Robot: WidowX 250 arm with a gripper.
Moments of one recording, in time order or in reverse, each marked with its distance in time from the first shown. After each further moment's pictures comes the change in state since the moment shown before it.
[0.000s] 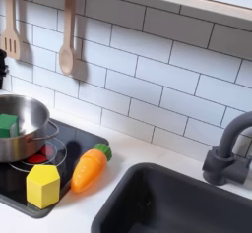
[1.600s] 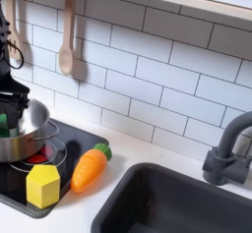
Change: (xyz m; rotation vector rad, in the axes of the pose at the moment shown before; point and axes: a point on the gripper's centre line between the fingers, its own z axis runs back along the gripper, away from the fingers) arm 0.015 -0.016 -0.068 0.014 0.031 0.017
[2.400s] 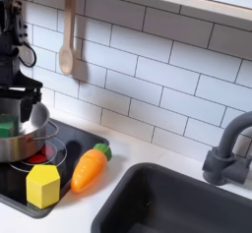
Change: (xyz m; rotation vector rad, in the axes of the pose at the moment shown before) arm 0.024 -0.006 -0.010 0.041 0.043 0.164
